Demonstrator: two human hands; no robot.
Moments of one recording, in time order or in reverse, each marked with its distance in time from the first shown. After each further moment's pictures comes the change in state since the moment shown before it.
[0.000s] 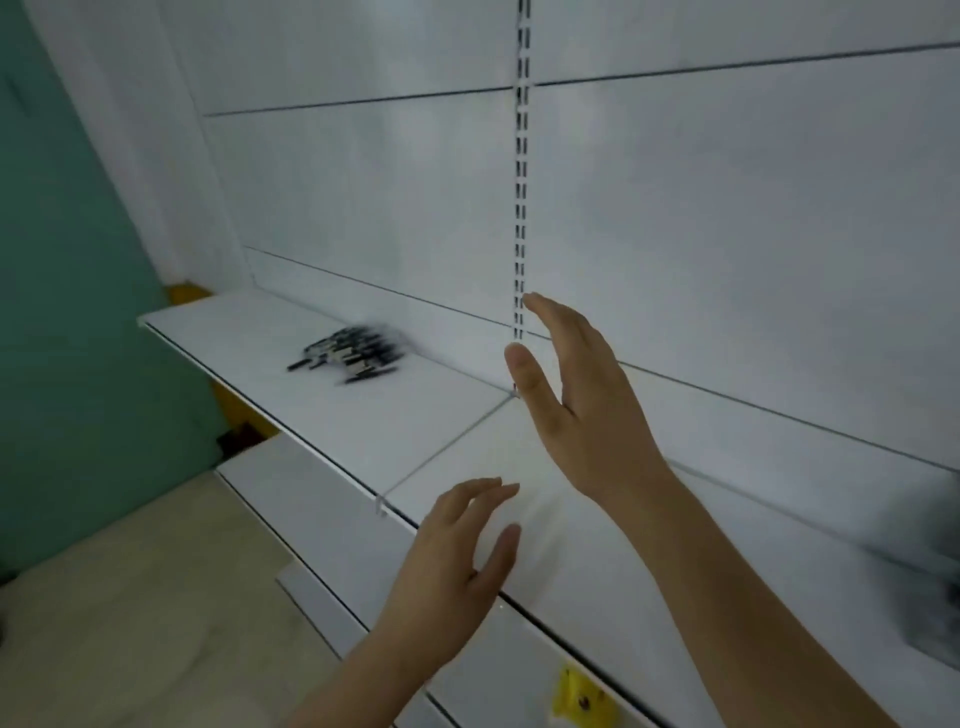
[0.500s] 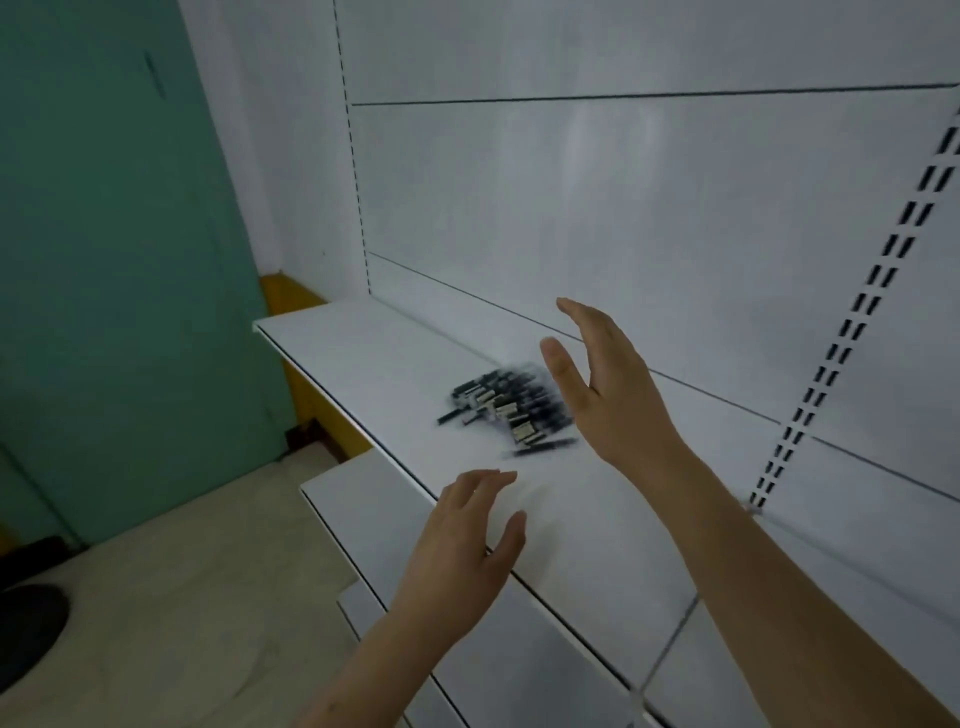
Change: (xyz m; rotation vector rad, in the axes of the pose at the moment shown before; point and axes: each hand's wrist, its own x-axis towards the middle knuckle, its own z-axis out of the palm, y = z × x) left_hand 0.095 -0.253 -0.140 0.064 0.141 -0.168; right_hand 0.201 -0.025 0.264 0.019 -0.128 -0.052
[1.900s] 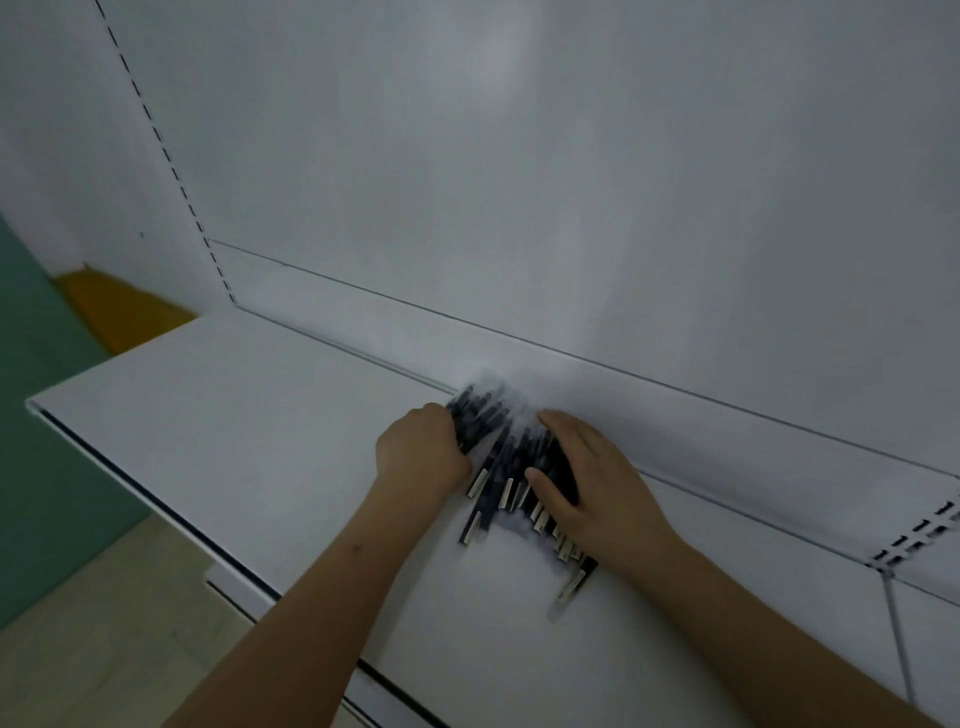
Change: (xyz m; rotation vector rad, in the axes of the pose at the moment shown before) left_hand 0.287 -0.127 0.034 0.448 -0.400 -0.189; right_hand 0.048 0.147 0.151 -0.277 -0.184 0.304
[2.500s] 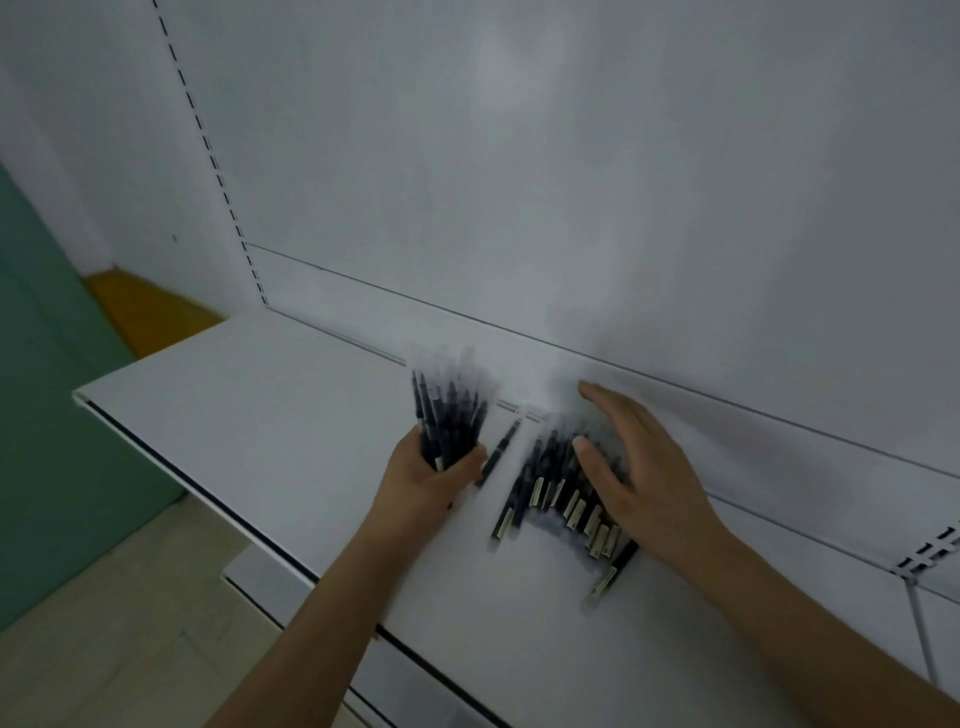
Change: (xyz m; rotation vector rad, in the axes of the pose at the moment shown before) left_hand -0.046 -0.046 0.007 -1.175 0.053 0.032; right_hand 0.001 -0.022 -0.029 0.143 0.148 -0.034
